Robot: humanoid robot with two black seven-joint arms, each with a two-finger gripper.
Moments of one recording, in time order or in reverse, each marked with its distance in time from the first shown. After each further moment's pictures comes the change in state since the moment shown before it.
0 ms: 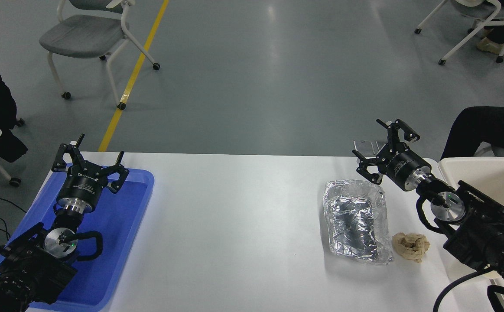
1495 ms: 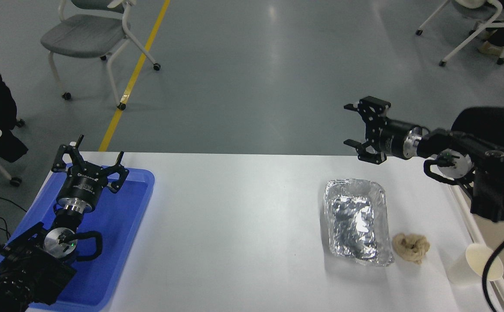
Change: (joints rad) left arm 0.001 0.001 0.000 0.000 0.000 0.000 -0.002; right arm 0.440 -0.186 -0.735 0.261 -0.292 0.006 -0.012
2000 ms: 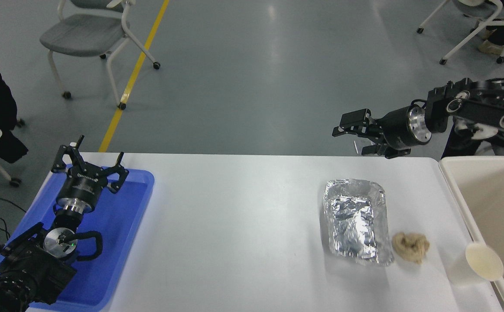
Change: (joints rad) left arm -0.001 -0.001 0.000 0.000 0.000 0.000 0.000; right arm 0.510 -0.065 -0.643 0.479 -0.207 0.001 -0.001
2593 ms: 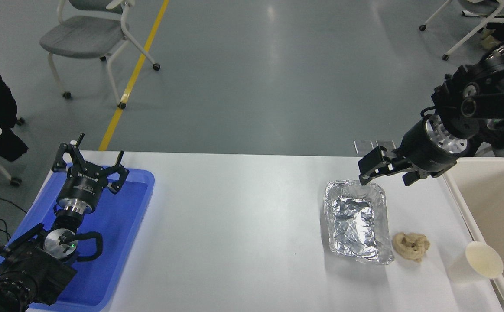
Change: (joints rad) left arm 0.001 0.001 0.000 0.000 -0.001 0.000 0.000; right arm 0.664 0.170 -0.555 0.576 0.190 0.043 0.000
